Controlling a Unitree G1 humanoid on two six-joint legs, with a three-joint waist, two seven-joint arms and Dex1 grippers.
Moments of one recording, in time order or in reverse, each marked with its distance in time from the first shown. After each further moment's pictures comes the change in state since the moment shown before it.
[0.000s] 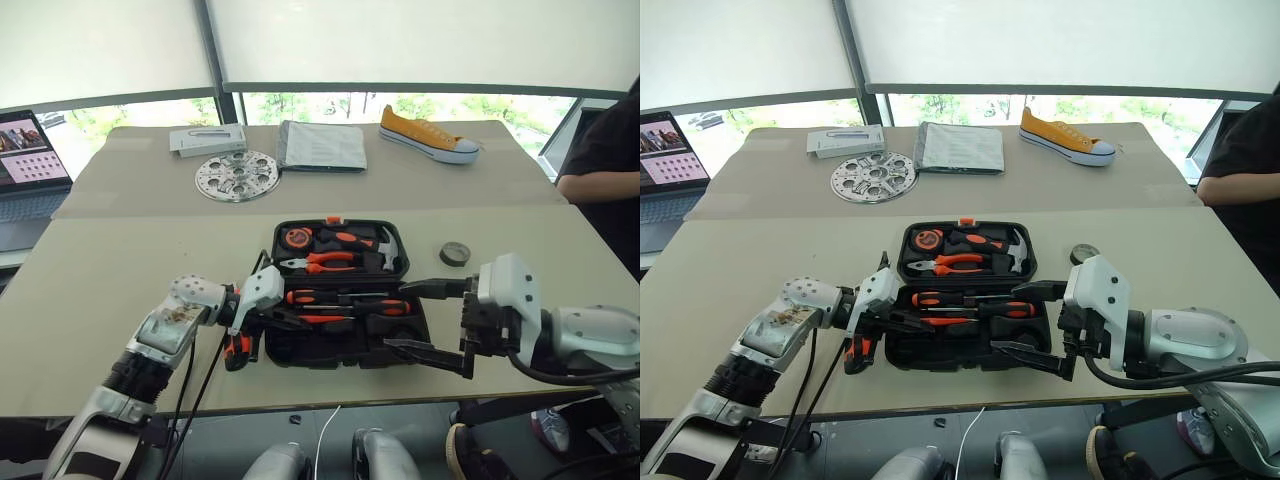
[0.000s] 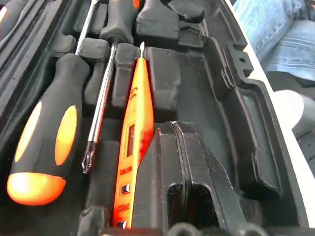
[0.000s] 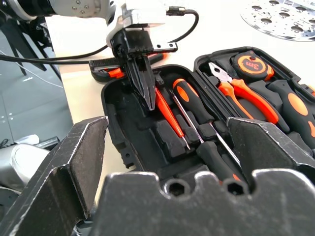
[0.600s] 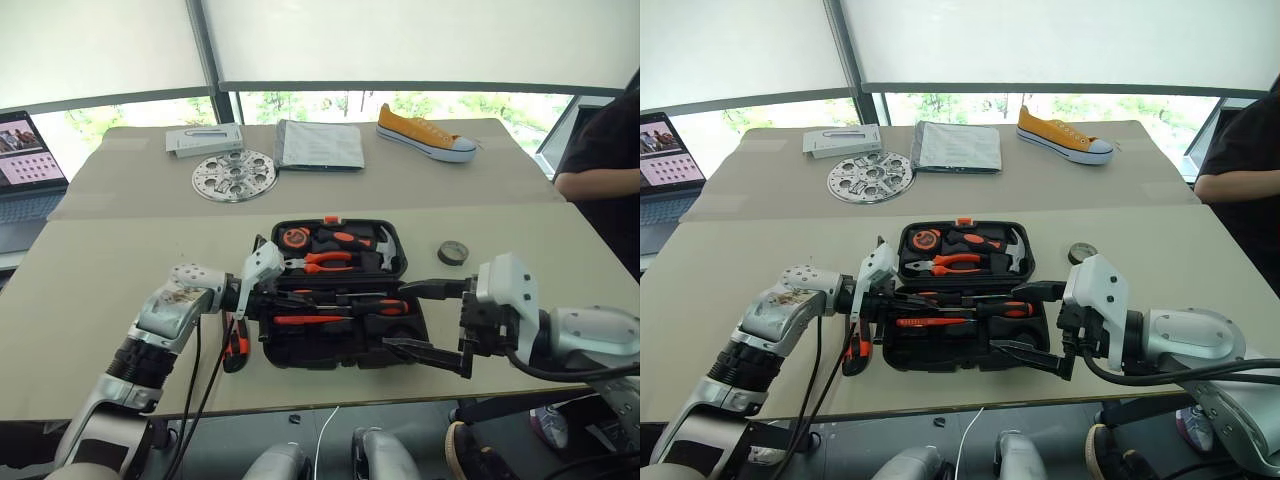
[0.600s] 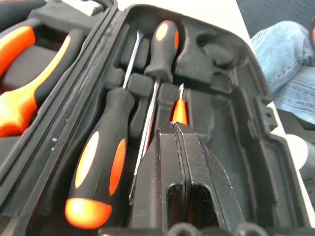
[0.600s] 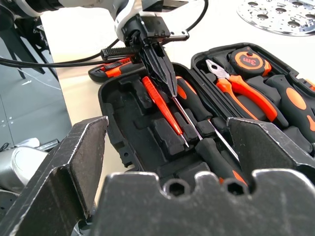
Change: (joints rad) left arm -0.067 -0.036 0.016 0.032 -0.046 0.158 0.078; right arm 0.000 0.003 0.006 0.001 0.006 0.004 -0.016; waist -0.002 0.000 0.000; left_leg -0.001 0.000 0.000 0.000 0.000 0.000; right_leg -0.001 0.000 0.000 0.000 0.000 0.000
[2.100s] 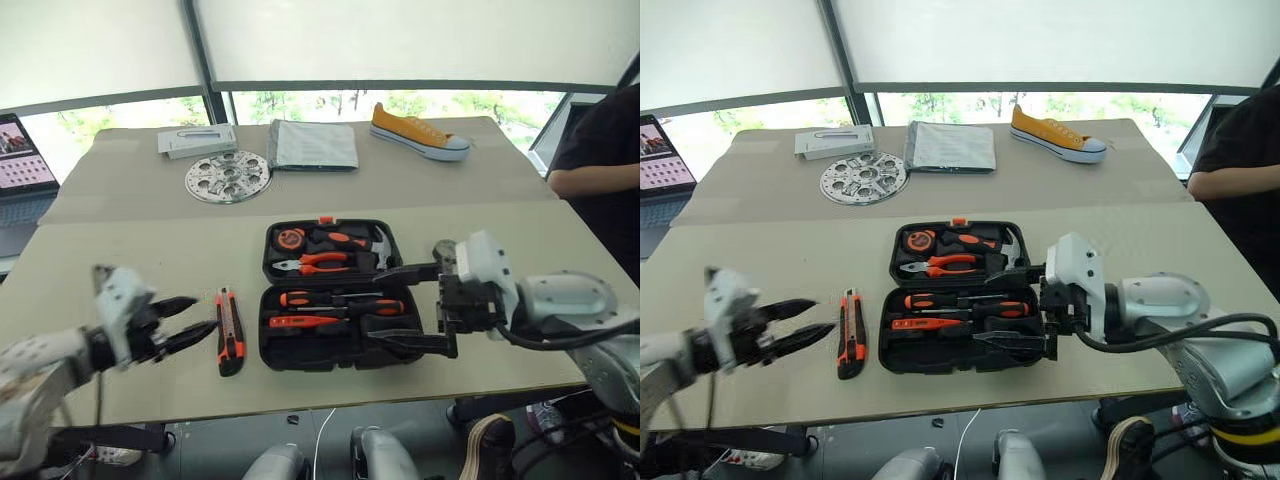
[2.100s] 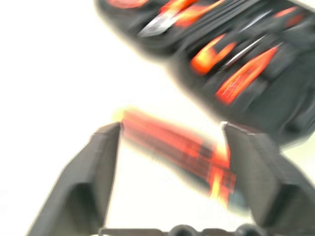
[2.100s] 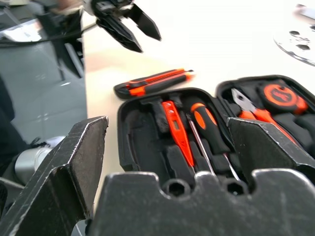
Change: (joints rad) left arm 0.790 0.183 0.841 -0.643 -0.260 0.347 0.337; right arm -0.273 0.052 0.217 0.204 -0.074 -0.097 0.227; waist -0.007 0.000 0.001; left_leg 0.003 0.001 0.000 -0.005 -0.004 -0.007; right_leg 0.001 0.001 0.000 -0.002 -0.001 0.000
